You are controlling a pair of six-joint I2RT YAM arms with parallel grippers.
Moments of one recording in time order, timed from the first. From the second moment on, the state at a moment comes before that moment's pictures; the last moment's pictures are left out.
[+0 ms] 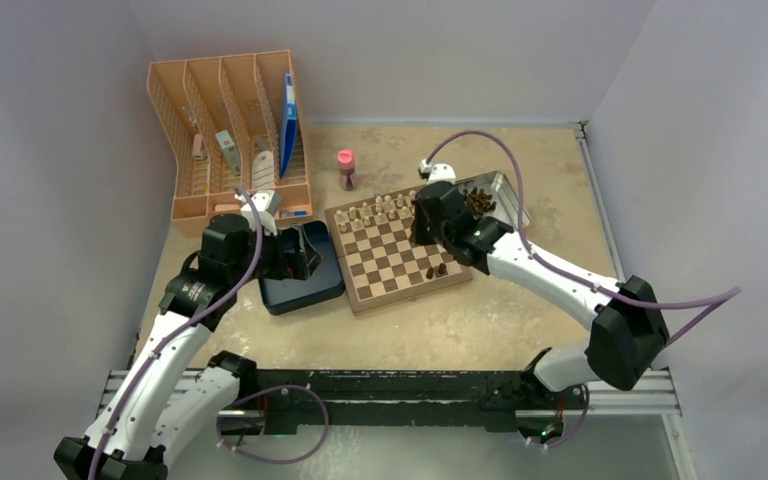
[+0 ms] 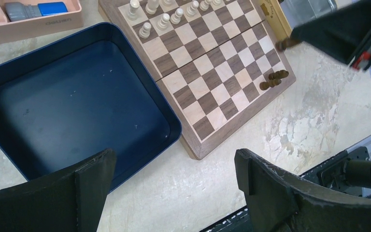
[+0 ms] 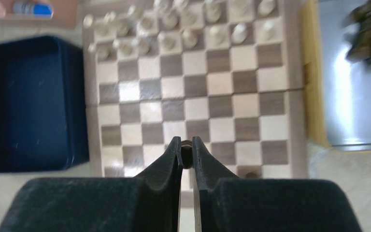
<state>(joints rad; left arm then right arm) -0.33 0.76 0.80 -0.60 0.22 -0.36 0.72 1.43 1.10 -0.34 0.29 0.46</state>
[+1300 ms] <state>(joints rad) -0.33 0.71 0.80 -0.62 0.13 -0.37 1.09 1.66 1.05 -0.29 0.41 0.66</state>
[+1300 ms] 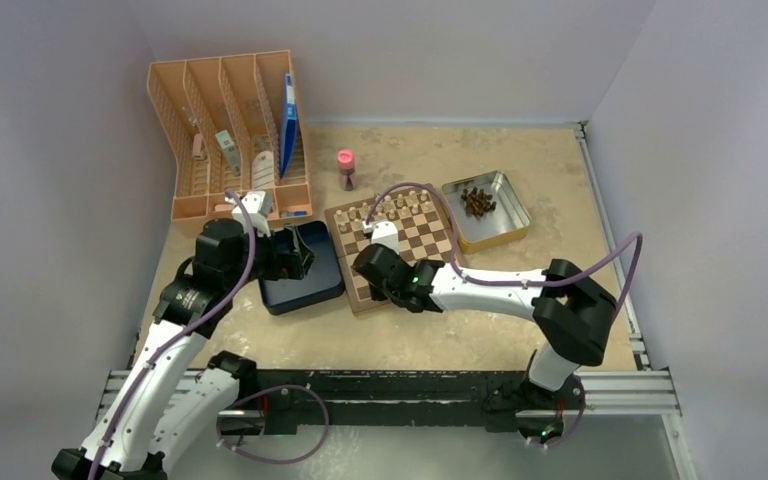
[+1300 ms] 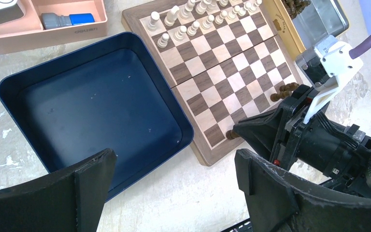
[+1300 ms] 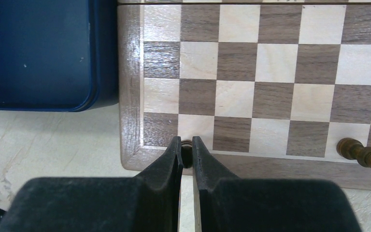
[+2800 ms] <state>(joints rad) -0.33 0.71 0.80 -0.62 0.13 -0.37 1.13 1.66 0.98 -0.18 0.54 0.64</state>
